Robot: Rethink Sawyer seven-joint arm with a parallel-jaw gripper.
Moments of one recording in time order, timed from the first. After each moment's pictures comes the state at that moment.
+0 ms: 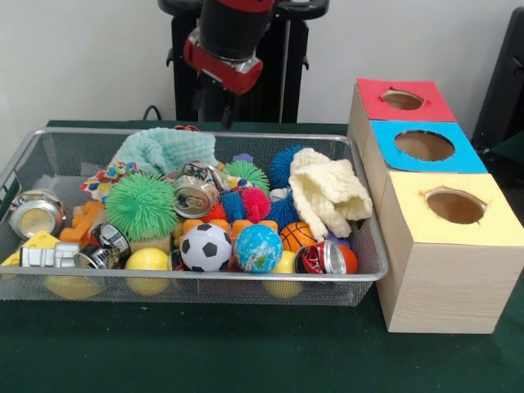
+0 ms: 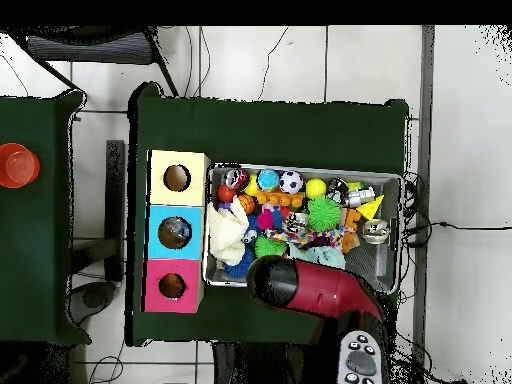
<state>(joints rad) -0.16 -0.63 -0.27 1.83 -0.13 0.51 2.09</state>
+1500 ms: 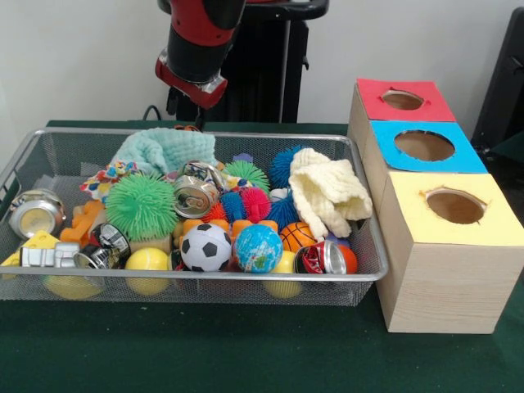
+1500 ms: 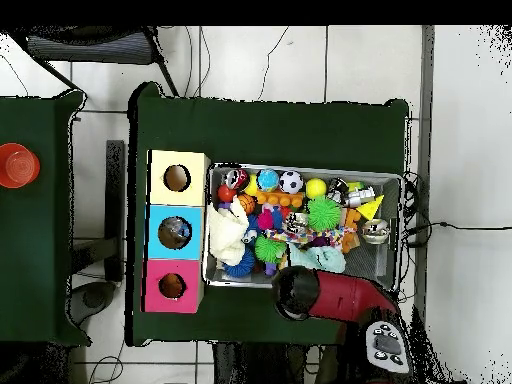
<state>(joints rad) -0.27 -0.54 -0.24 1.83 -0.25 0.51 2.09</state>
